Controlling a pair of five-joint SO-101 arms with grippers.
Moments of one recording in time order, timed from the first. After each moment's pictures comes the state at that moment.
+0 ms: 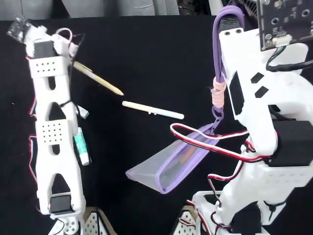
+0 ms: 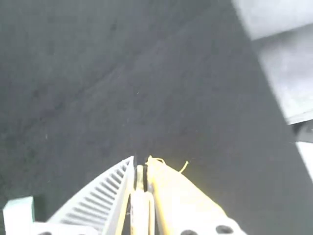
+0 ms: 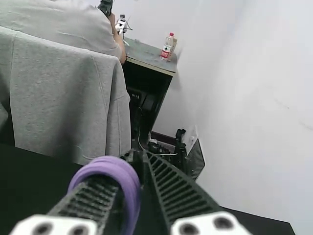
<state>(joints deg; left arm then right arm) -13.6 63.3 -94.5 90.9 50.2 0.4 -23.0 -37.1 73.9 17.9</state>
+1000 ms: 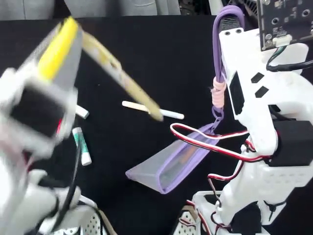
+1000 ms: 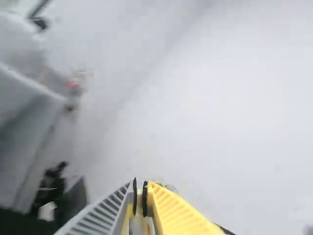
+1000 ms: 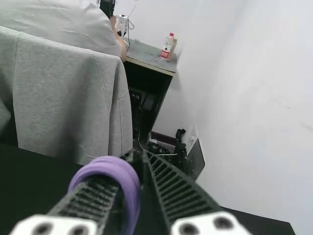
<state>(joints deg) 17.2 -9.7 -94.8 100.6 38.4 0.4 -23.0 -37.1 73.9 17.9</state>
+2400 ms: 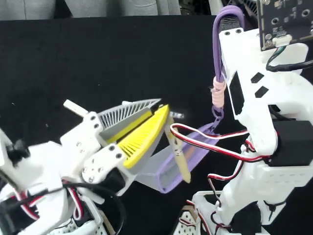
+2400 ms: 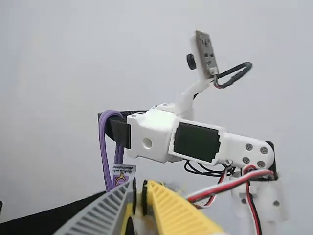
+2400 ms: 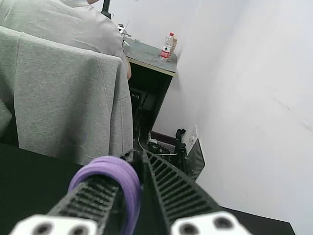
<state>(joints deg) 50.0 -71.9 21.7 42.9 14.7 0.4 -23.0 -37.1 73.9 17.9</state>
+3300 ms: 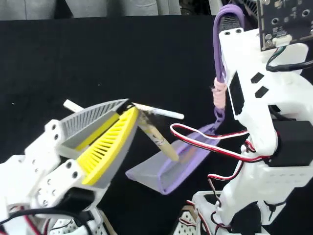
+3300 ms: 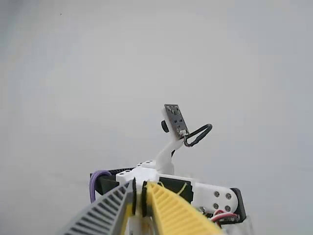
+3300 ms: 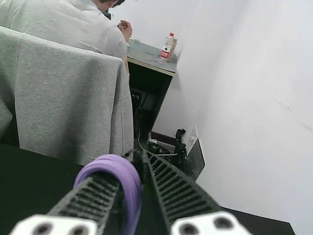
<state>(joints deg) 49.8 -77.3 18.9 37.9 12.4 0.4 -23.0 -37.1 73.9 17.9</state>
